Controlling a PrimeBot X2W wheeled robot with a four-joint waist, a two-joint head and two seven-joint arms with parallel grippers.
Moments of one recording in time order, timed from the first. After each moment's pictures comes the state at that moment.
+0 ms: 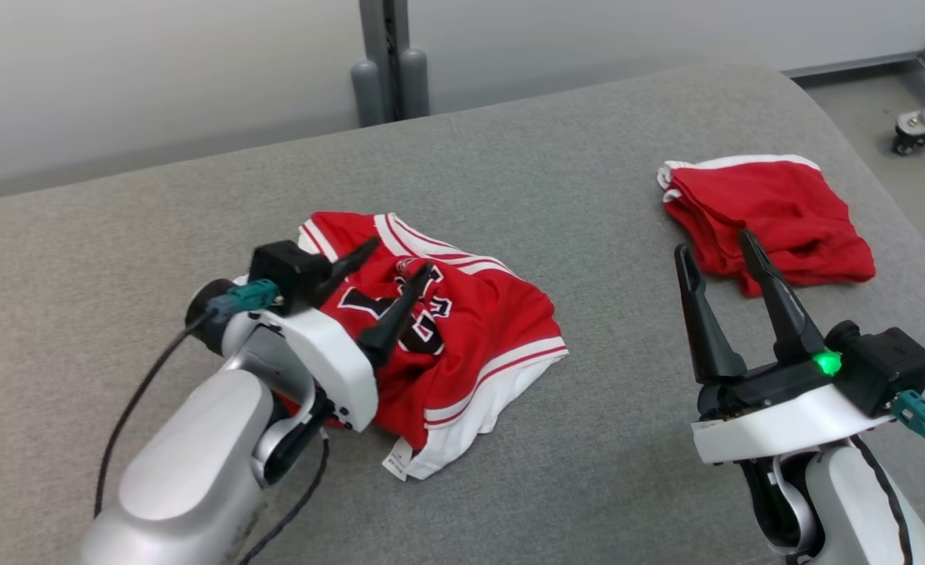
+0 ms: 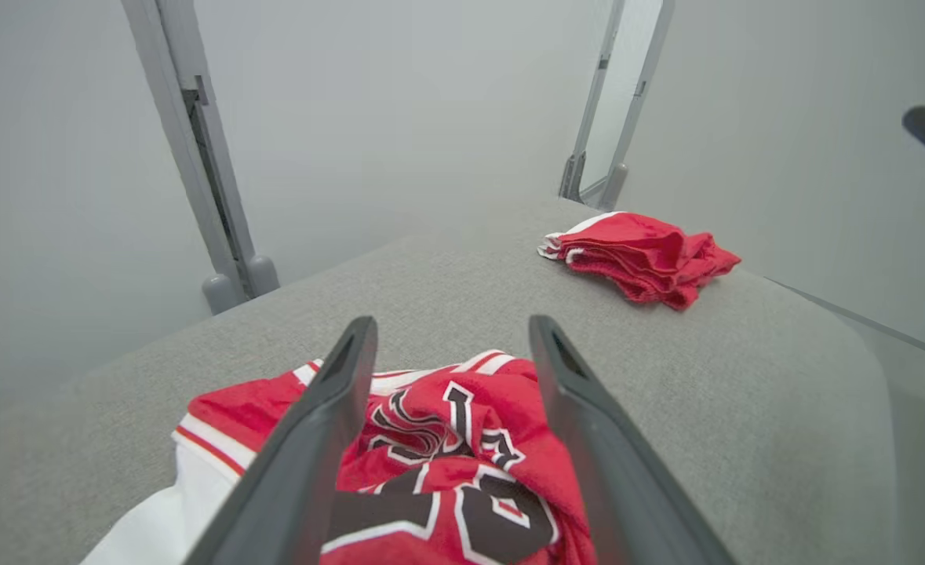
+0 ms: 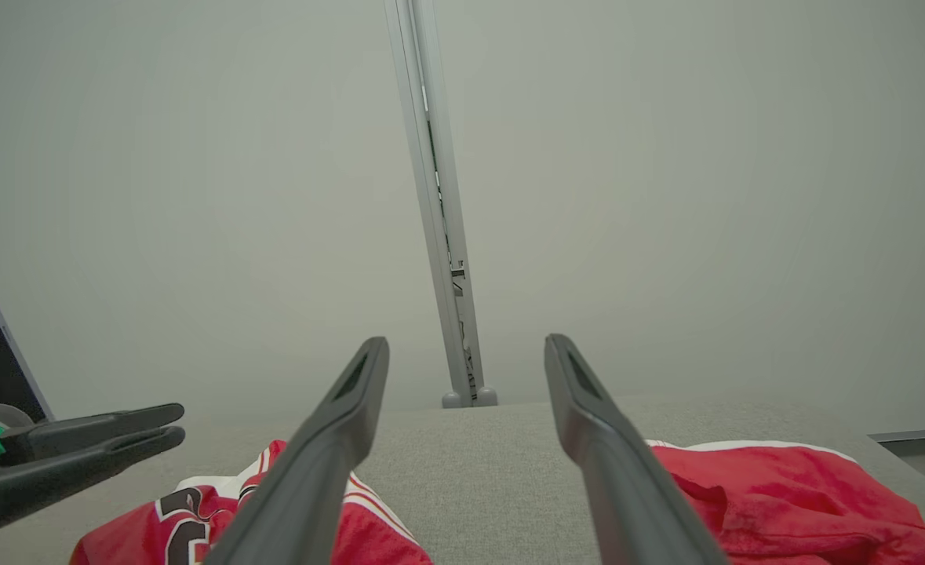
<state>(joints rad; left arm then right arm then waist) -0.59 0.24 -0.65 0.43 -0.59 -0.12 0.00 -0.27 -0.10 0.23 0.10 0.34 0.13 -0.26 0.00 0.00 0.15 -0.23</state>
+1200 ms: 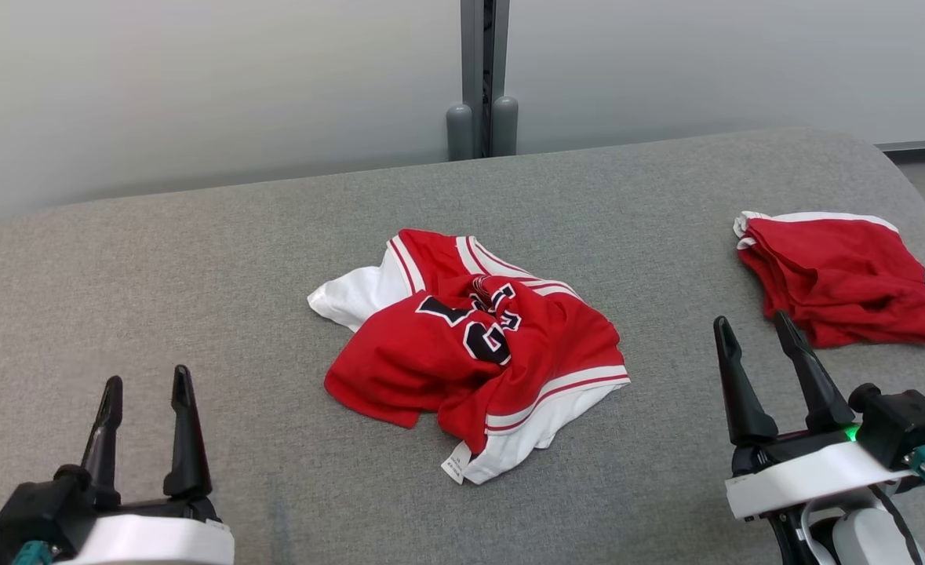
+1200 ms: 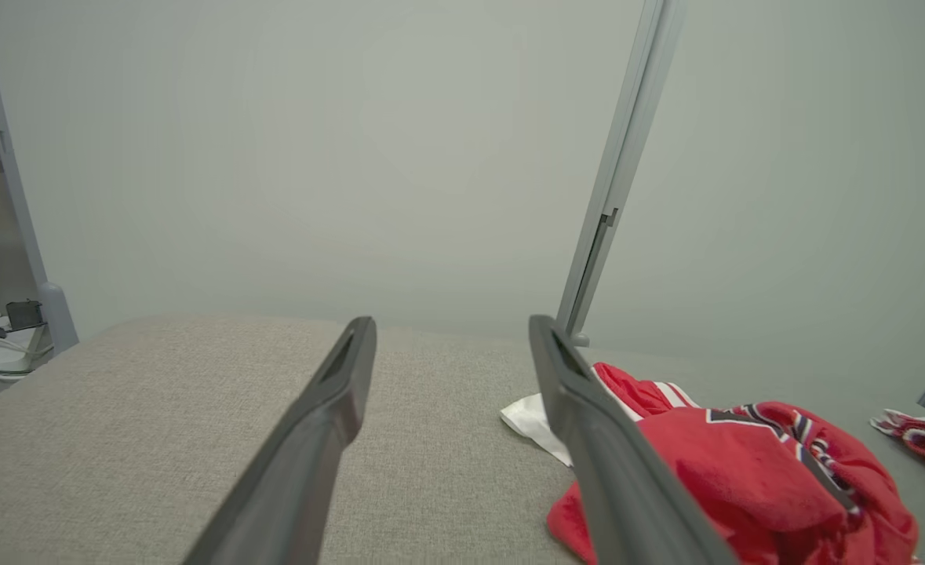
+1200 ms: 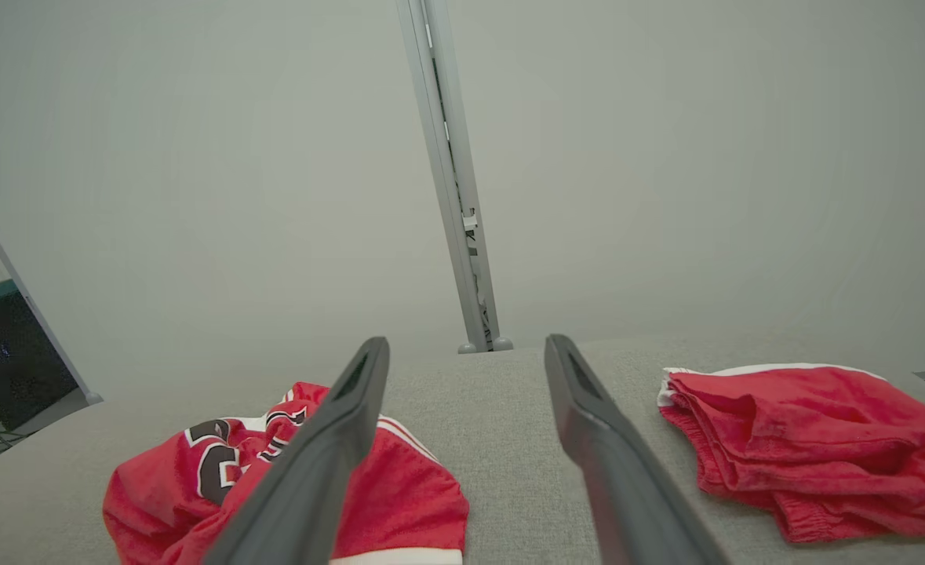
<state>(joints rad) 0.06 0.27 -0.16 -0.03 -0.51 0.23 -0.26 -0.14 -0.12 0.16 0.17 0.36 0.13 -0.26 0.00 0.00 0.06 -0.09</state>
